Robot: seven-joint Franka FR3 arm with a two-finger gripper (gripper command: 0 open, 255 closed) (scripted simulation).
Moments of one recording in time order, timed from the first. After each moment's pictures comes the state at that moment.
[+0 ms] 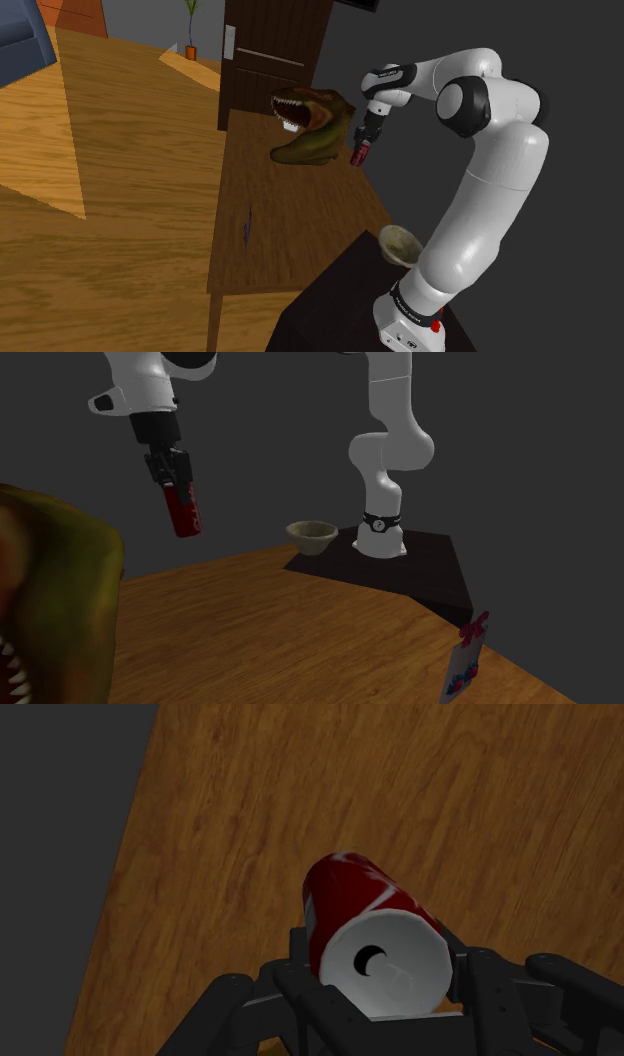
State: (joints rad) arm -0.24 0.24 -0.49 -1.82 0.15 1.94 -0.52
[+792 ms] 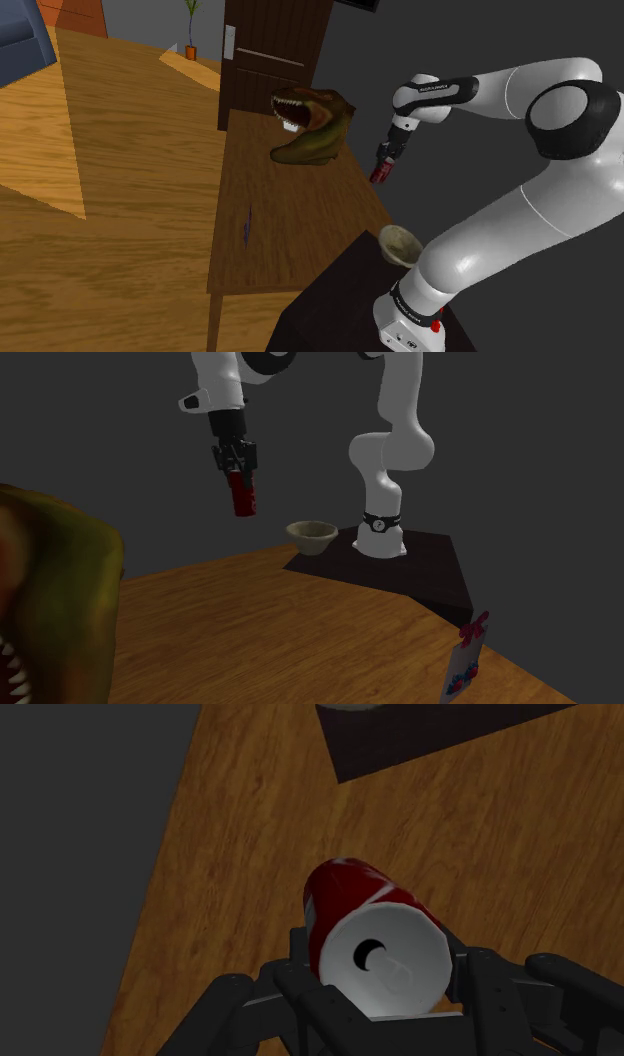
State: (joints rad) arm -0.24 -0.24 -0.50 -2.30 -0.10 2.00 -0.42
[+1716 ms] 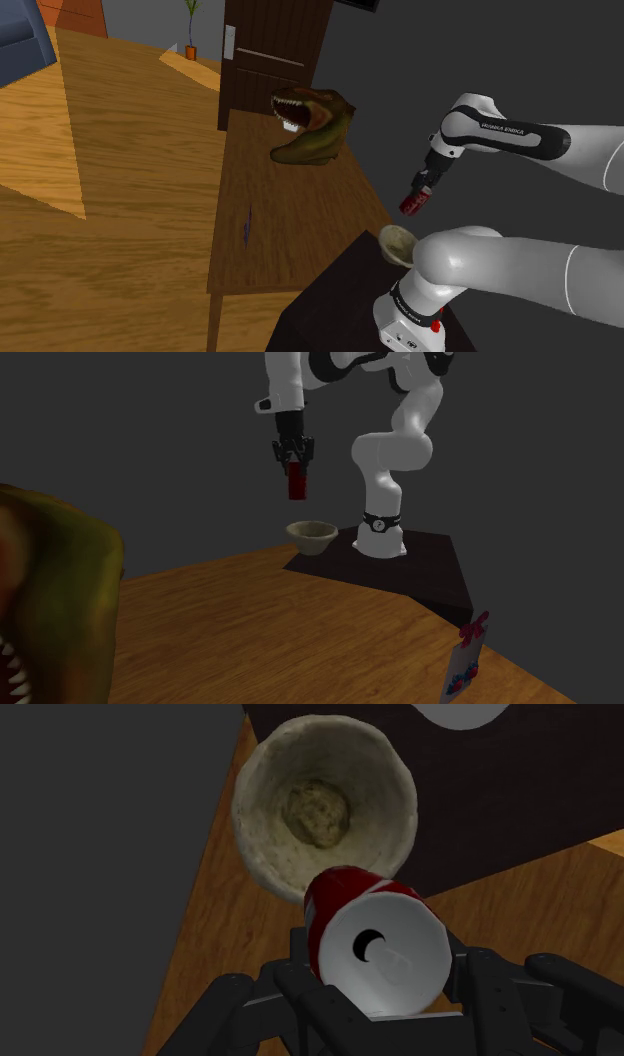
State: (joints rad) arm -0.47 -0.85 -0.45 -2.71 -0.32 1.80 -0.40
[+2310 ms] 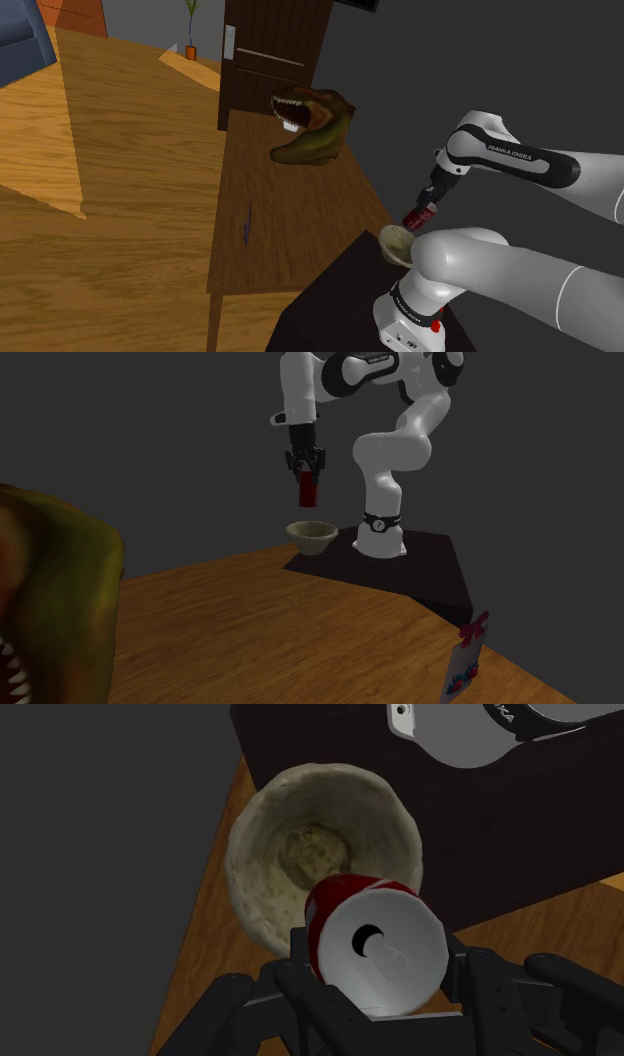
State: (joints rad) arm -0.55 -1.00 -0.48 -2.85 -0.39 1.79 -0.43
